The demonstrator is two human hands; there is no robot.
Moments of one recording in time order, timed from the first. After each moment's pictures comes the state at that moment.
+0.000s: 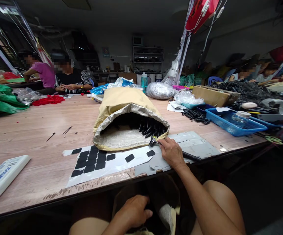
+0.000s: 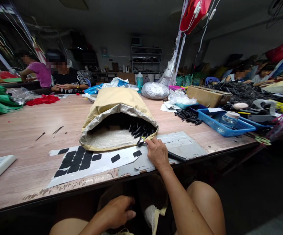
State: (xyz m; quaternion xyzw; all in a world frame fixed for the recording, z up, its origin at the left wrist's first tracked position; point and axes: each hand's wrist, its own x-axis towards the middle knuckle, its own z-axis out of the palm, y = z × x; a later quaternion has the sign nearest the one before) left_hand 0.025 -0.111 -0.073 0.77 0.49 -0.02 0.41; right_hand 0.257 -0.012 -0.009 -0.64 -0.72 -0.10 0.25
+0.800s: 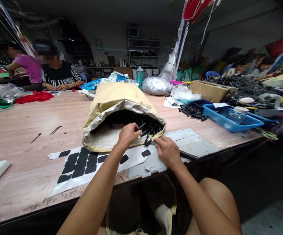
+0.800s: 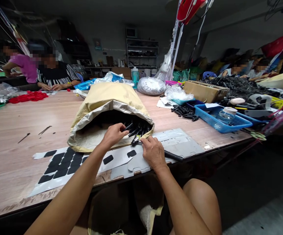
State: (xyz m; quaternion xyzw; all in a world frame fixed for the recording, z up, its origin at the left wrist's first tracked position) left_hand 0.065 0.080 0.051 0.77 0.58 0.24 0.13; right_hand 0.259 -0.012 -0.007 -0.64 -0.72 -0.08 0.26
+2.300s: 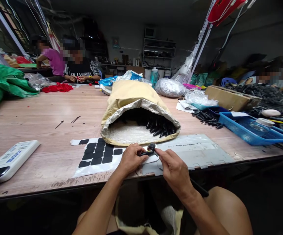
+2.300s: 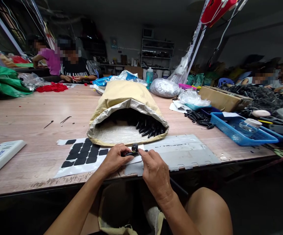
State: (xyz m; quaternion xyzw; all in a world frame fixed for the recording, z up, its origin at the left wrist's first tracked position) left_hand 0.005 -0.006 -0.002 0.76 0.50 0.33 0.27; right_hand 0.202 -0.073 0.001 -0.54 -0.75 0.01 0.38
